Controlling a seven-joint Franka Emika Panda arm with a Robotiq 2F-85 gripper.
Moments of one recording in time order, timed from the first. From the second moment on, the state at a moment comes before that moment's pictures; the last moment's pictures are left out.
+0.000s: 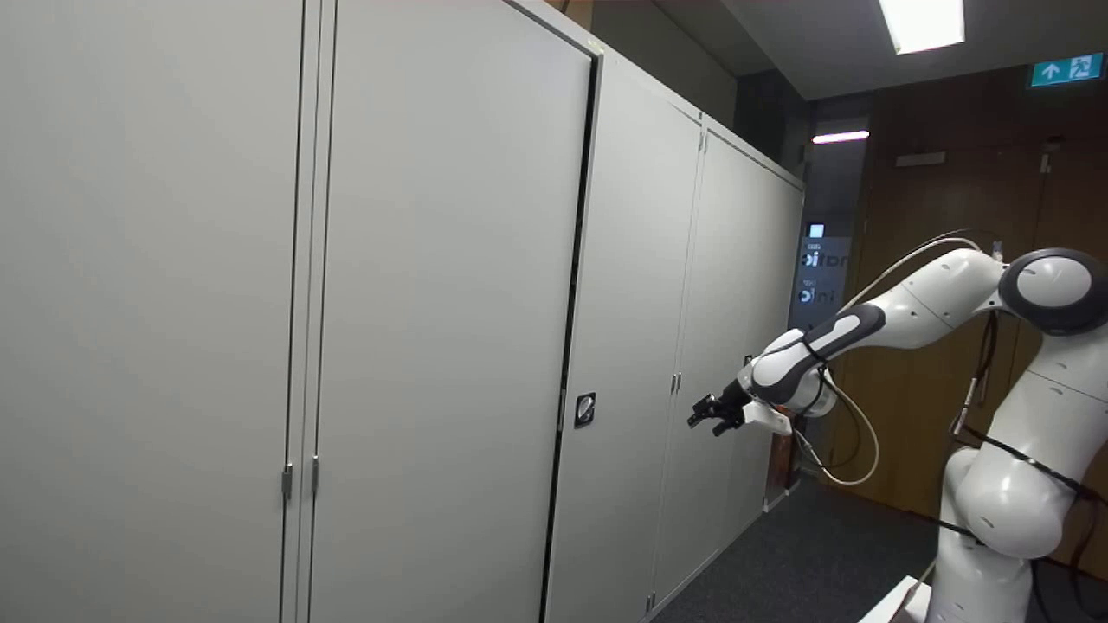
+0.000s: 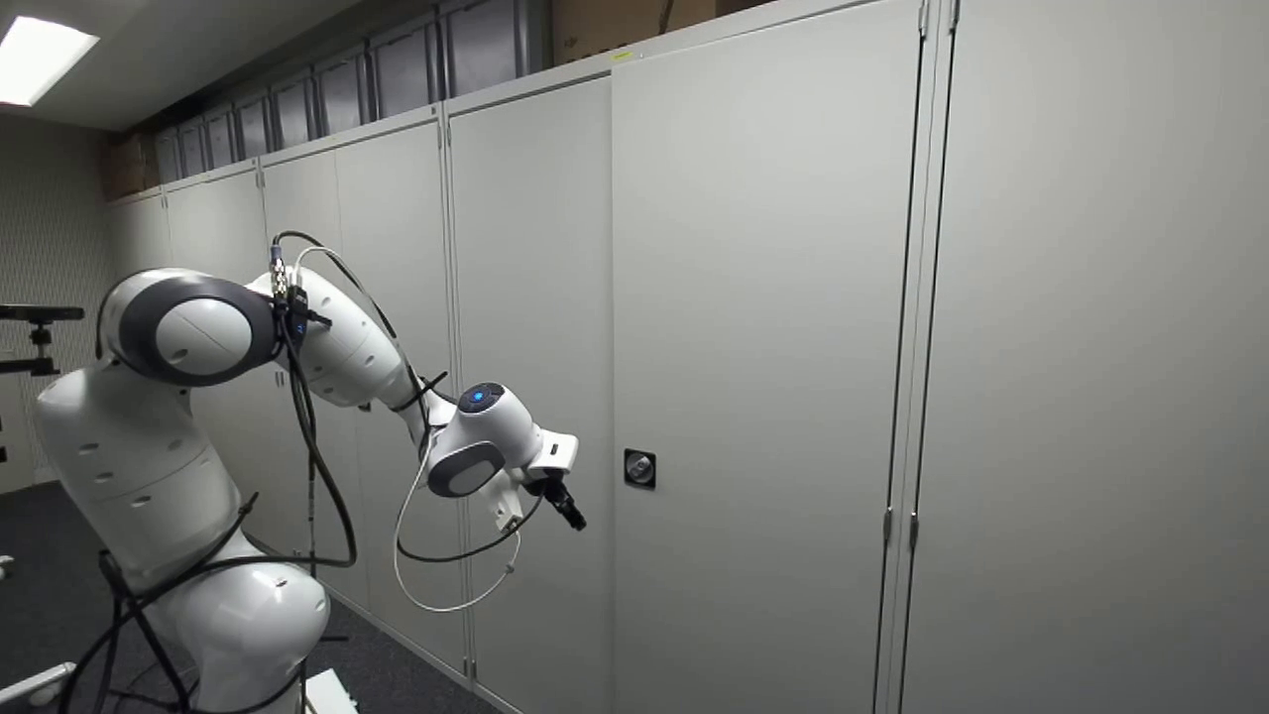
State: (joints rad) arm 0.35 -0.33 -0.26 -2.74 0.40 3.11 -0.06
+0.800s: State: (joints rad) arm 0.36 -0.32 -0.26 -2.74 0.40 3.14 -0.05
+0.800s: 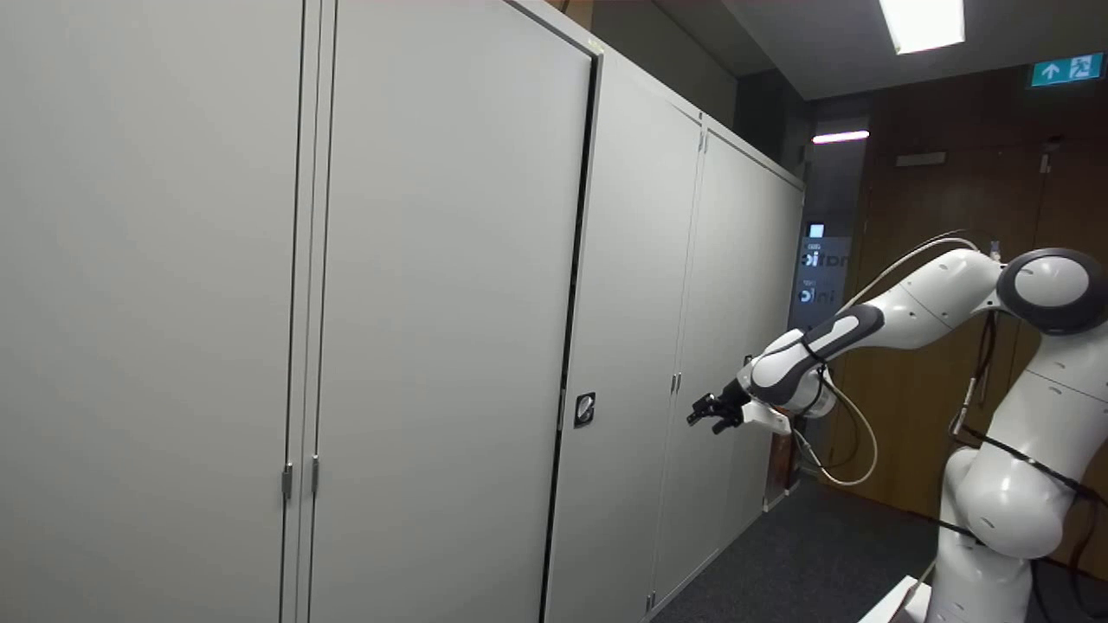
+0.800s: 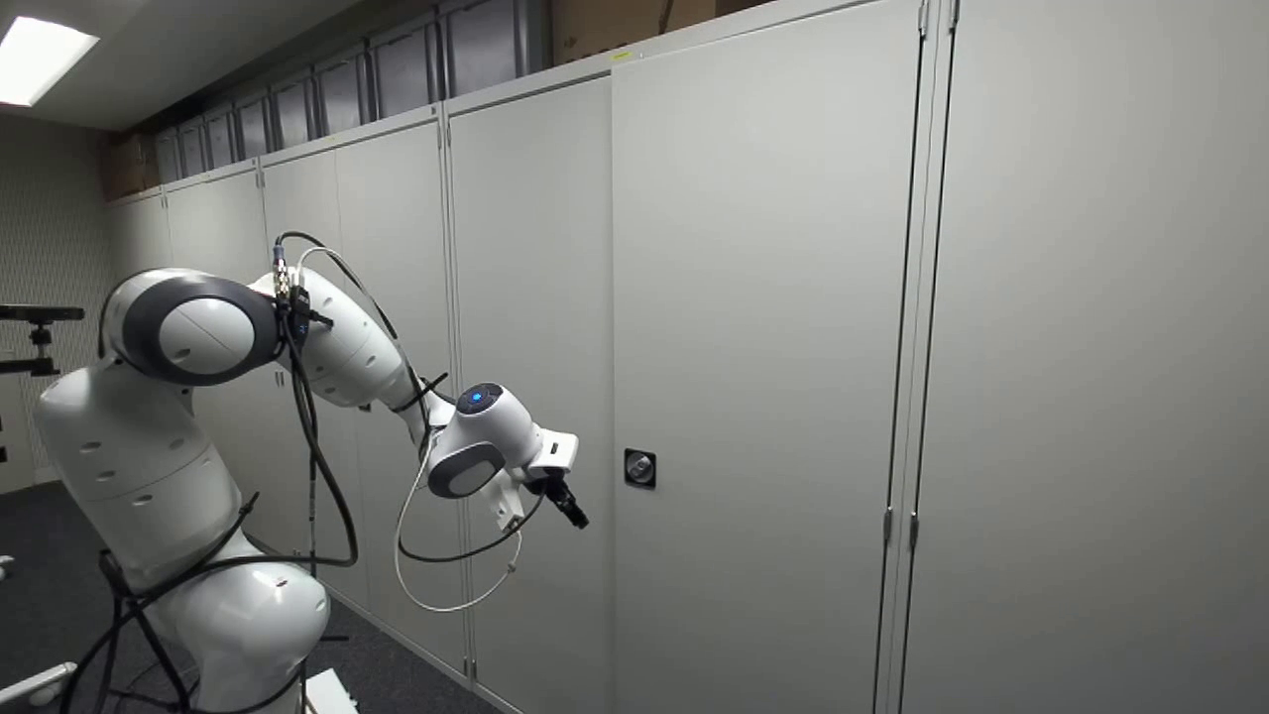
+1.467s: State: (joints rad) arm 0.53 -0.23 -0.39 -2.70 0.41 3.33 -0.03
